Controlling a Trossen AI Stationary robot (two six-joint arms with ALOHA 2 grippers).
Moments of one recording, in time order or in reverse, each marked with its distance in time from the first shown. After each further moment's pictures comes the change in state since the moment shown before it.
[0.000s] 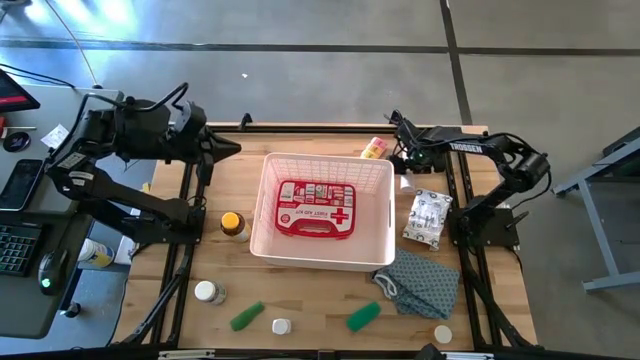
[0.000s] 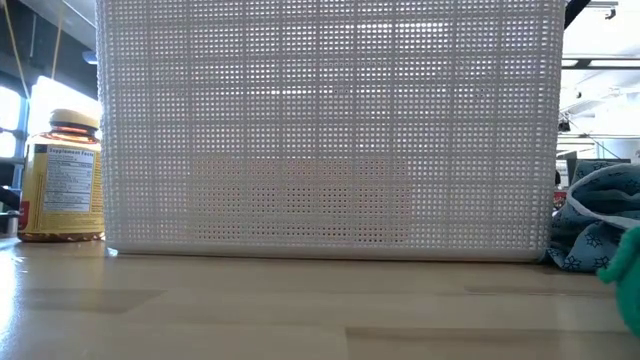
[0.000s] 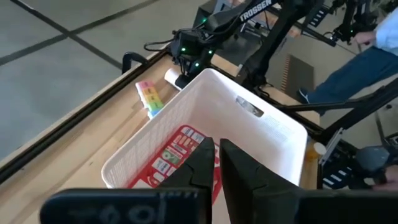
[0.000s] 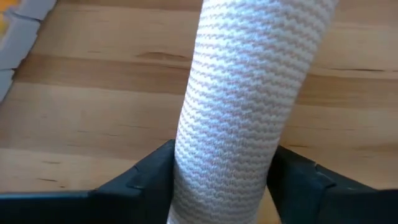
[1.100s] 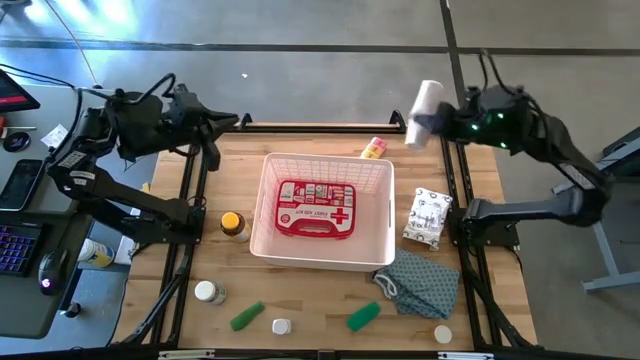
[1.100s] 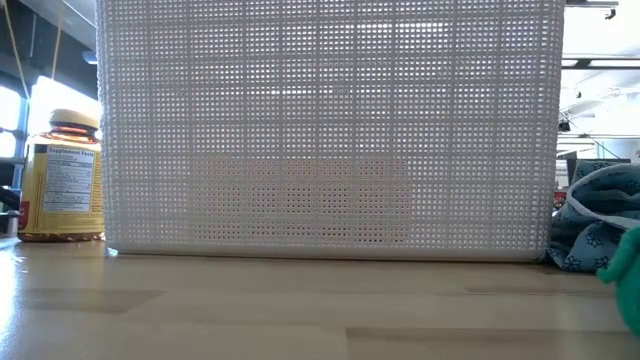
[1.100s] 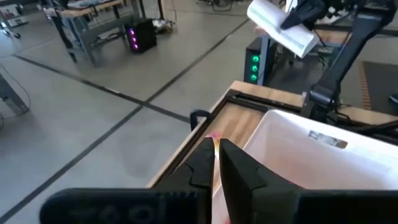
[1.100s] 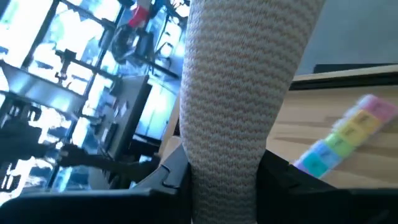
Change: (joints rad) left arm 0.001 0.022 0.042 0.109 -0.274 0.374; right arm 0.430 -0.537 0.709 -0.248 0.124 0.360
